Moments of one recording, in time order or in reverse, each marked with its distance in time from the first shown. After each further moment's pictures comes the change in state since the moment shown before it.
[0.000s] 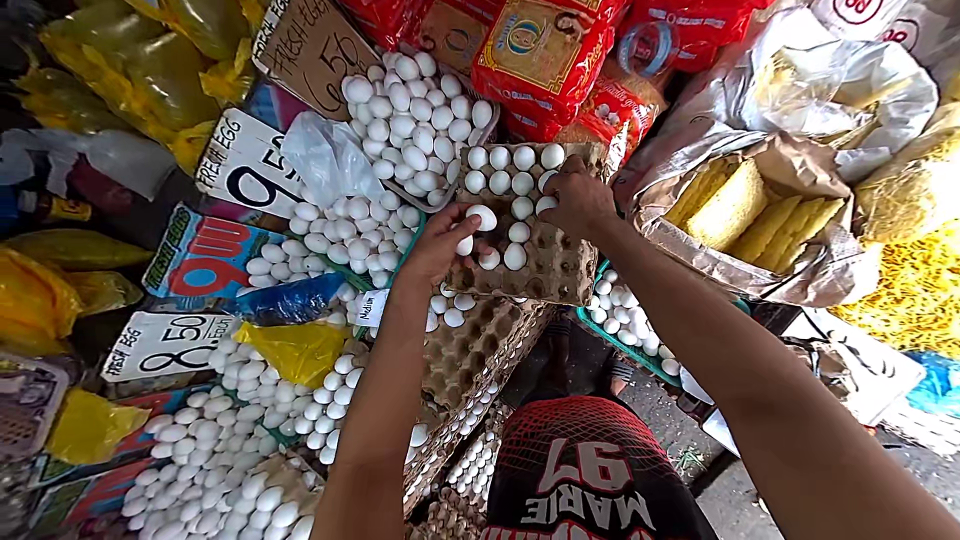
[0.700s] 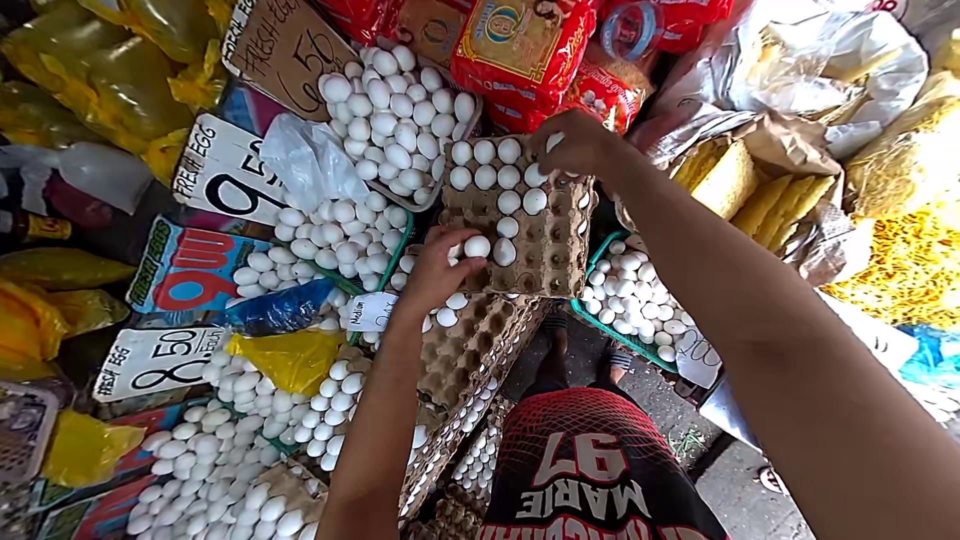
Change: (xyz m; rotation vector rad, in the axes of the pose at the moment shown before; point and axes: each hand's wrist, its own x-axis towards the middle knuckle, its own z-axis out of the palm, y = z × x) left_hand -0.036 -0.006 0.021 0.630 0.094 0.078; right_hand 0.046 0.025 -0.049 0.320 -0.159 -0.024
